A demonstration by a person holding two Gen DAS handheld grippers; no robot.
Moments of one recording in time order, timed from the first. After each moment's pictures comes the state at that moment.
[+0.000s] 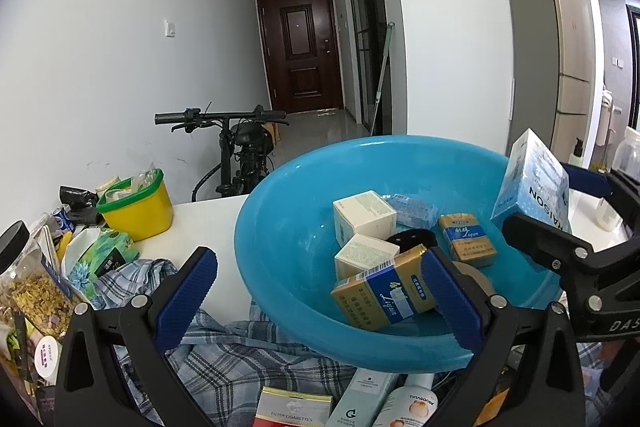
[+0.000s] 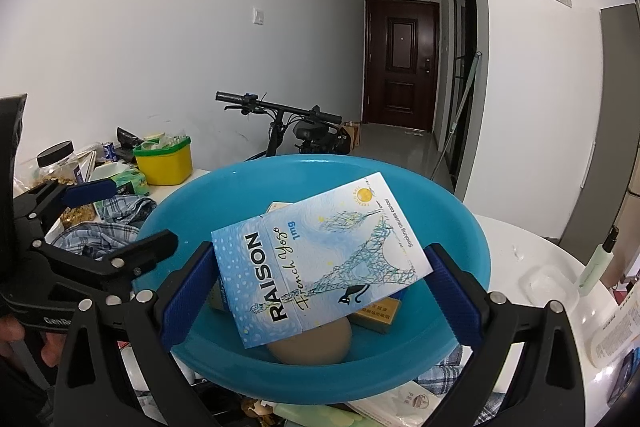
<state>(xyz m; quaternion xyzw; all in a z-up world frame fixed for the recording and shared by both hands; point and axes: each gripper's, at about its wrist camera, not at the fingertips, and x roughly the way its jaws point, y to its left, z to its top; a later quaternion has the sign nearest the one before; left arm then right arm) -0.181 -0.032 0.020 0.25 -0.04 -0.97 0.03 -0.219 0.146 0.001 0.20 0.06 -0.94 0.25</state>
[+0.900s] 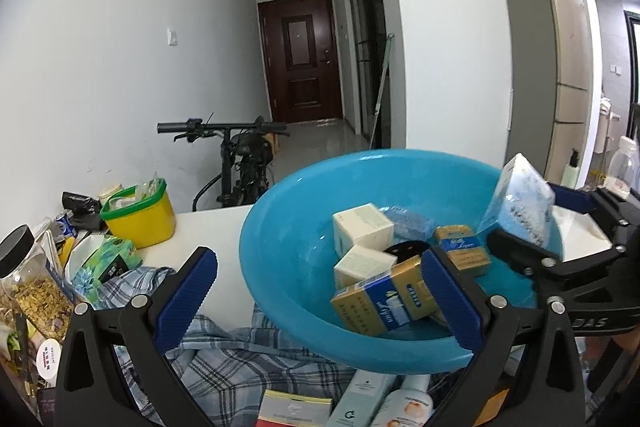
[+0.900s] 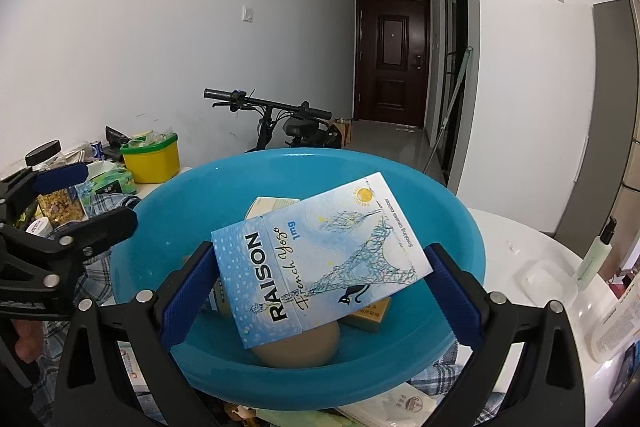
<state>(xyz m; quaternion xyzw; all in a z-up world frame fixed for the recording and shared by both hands) -0.173 -0.032 0.027 0.23 -0.04 -0.97 0.03 -0.230 0.148 -0.006 0.22 0.06 -0.94 0.24</state>
